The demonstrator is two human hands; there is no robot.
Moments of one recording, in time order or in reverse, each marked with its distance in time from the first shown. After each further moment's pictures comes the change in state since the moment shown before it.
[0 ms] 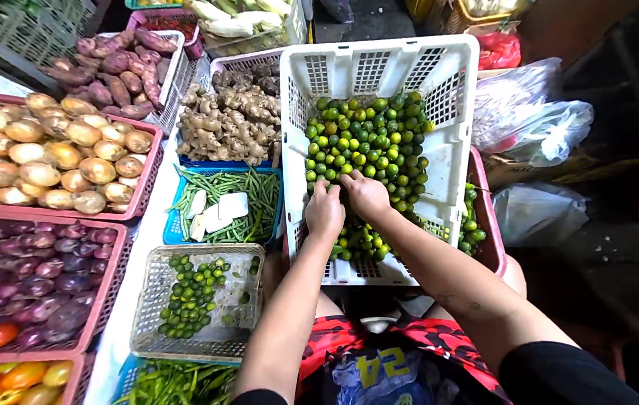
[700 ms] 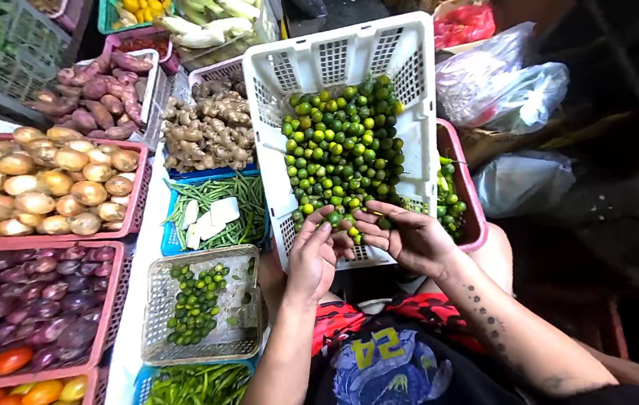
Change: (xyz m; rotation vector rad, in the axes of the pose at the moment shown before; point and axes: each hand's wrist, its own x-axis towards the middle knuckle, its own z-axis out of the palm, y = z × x) left_hand -0.127 0.027 -0.071 -1.745 -0.309 -0.187; right_hand -0.180 0.020 -0.087 2.309 -0.271 0.409
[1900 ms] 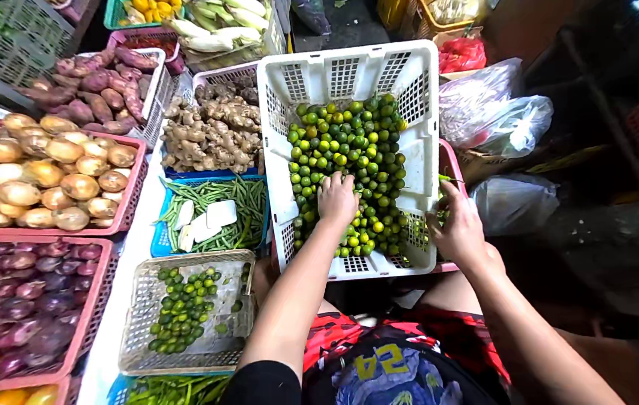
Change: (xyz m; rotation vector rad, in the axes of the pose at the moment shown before) left_hand 0.166 -0.044 -0.001 1.839 0.054 0.204; right_hand -0.001 -0.048 -0.084 -1.931 0.702 -0.668
